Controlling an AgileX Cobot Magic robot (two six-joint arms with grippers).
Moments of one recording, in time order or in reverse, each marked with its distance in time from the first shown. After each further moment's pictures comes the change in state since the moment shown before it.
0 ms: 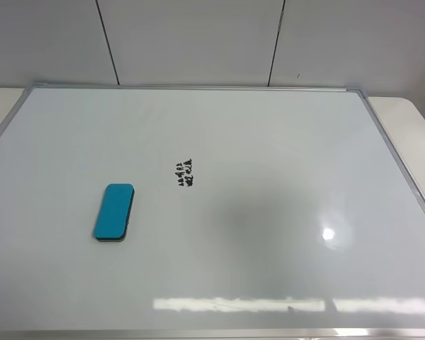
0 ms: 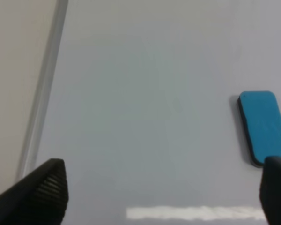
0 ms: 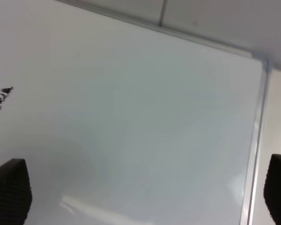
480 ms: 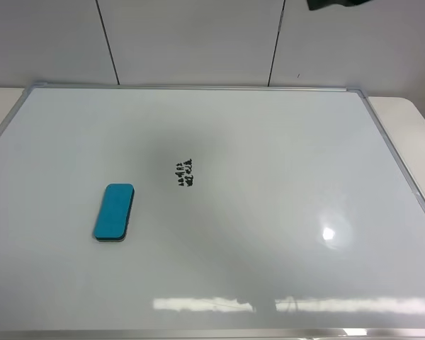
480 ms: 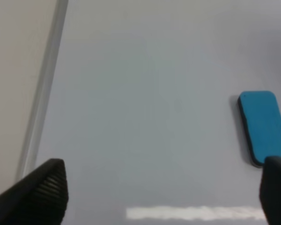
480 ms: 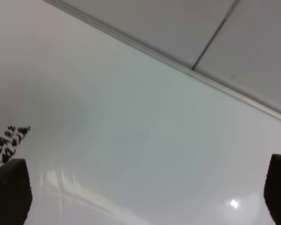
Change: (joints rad) left arm 0.000 0.000 0.000 0.000 0.000 -0.001; right arm 0.107 0.634 -0.437 -0.069 -0.066 -0.003
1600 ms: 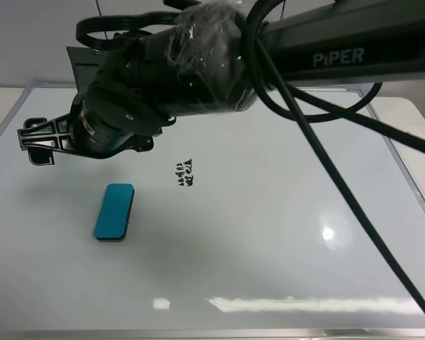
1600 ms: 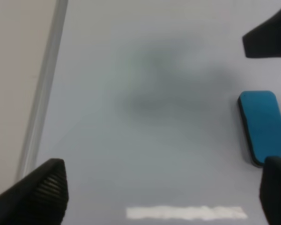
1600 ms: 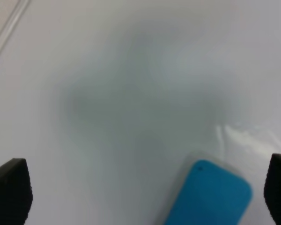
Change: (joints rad) left arm 0.000 0.000 0.000 0.000 -0.001 0.001; right arm 0.342 0.920 -0.315 0.051 -0.499 0.628
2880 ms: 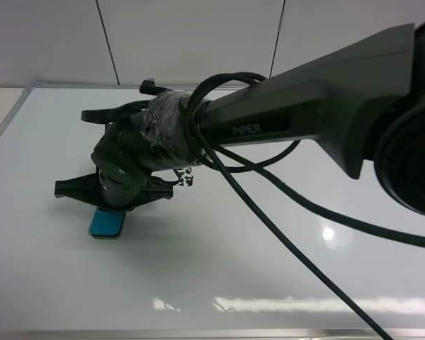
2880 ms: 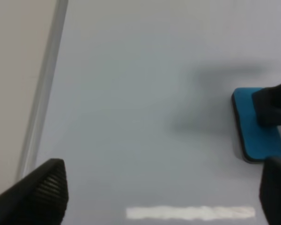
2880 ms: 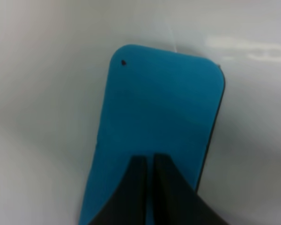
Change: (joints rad) left arm 0.000 0.000 0.000 0.000 0.000 0.000; right arm 0.000 0.205 -0.012 0.185 0.065 0.163
